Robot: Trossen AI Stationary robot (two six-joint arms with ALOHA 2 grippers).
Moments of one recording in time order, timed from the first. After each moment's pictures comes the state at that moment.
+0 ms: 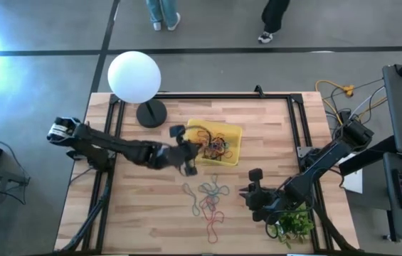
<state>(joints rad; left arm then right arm) -0.20 1.47 1.07 -0.11 -0.68 0.09 0.72 1.52 0.87 -0.40 0.68 0.31</state>
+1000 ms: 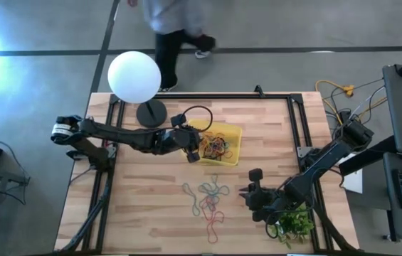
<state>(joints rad) -0.02 1.50 1.04 -0.10 -0.52 0.03 0.72 1.52 0.87 -0.40 0.68 0.31</state>
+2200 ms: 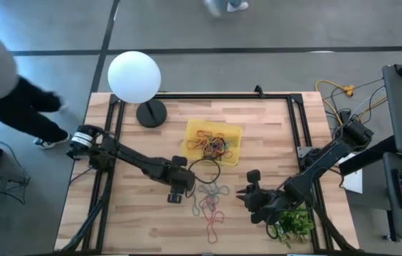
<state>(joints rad) -0.28 1.75 1.07 -0.51 -0.14 -0.15 0.72 1.52 0.87 -0.31 0.68 0.26</state>
